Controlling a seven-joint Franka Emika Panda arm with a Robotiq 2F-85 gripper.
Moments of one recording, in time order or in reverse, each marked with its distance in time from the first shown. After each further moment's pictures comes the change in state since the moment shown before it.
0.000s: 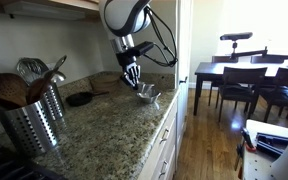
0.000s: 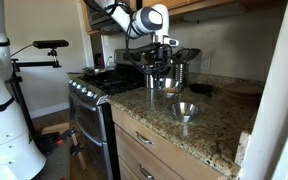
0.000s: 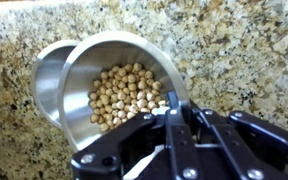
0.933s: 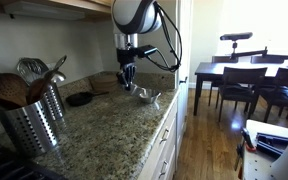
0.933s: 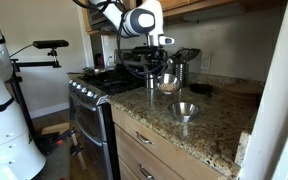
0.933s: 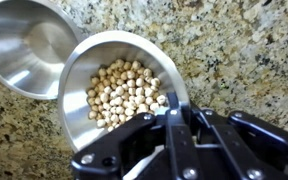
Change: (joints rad) arm -0.003 -0.112 0.002 -0.178 0.168 0.291 -0.149
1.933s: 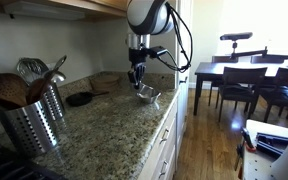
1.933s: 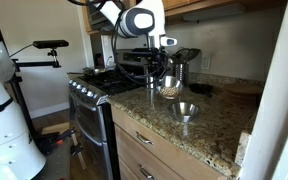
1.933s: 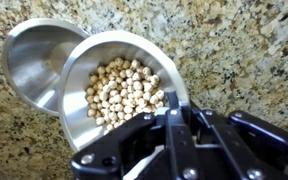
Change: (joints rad) arm -0.054 -0.065 -0.023 -0.105 0.055 0.064 -0.095
